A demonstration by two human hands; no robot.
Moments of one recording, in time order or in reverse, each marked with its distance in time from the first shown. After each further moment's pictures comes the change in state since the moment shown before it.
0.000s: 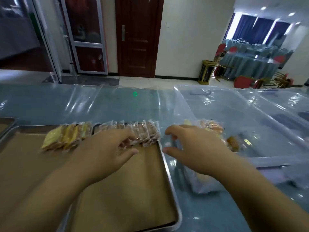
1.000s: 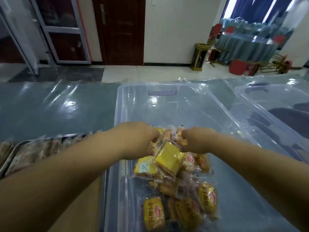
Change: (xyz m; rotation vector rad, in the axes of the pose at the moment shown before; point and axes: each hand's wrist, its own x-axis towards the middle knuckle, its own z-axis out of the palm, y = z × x) left_hand 0.279 0.144 0.140 0.338 -0.554 0.162; right_hand 0.114 0.333 0.059 -0.227 -0.499 0.185
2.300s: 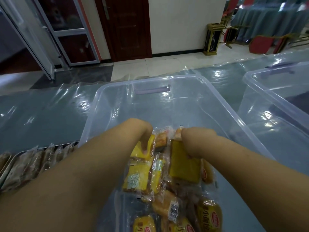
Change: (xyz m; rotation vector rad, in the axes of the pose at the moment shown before) left_hand 0.181 -0.015 0.050 0.219 -0.549 -0.237; right_hand 0.033 0.028 0.004 0.139 -0.136 0.043
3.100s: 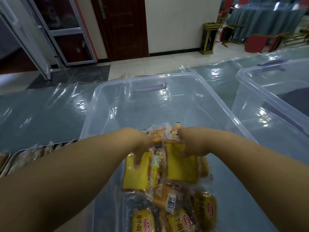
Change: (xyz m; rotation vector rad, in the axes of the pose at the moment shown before) left_hand -0.039 0.024 0.026 0.131 -0.101 0.142; right_hand -0.015 0.010 0.007 0.057 -0.009 -0.204
